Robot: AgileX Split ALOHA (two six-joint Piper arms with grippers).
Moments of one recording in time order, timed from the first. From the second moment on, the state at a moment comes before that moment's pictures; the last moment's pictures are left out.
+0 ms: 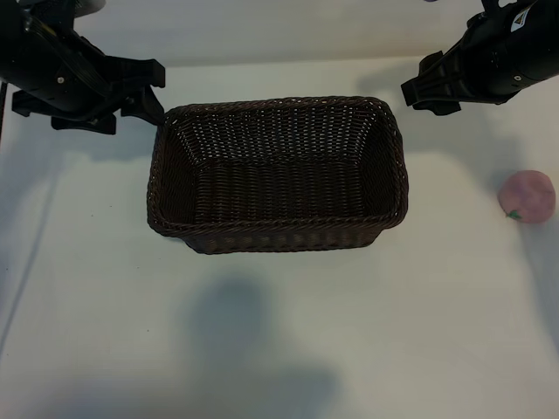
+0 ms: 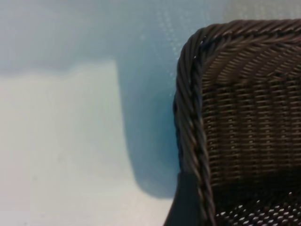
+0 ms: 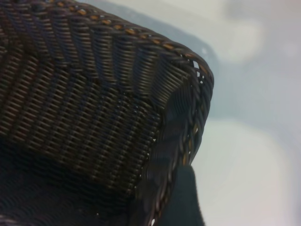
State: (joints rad) left arm -0.16 1.70 -1.32 -0.30 0.81 -0.01; right arm 0.39 1.59 -1.24 0.18 0.65 -0.14
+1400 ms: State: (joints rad) left arm 0.08 1.51 -1.32 -0.15 0.98 0.02; right arm 0.39 1.59 -1.24 0.18 0.65 -0.14
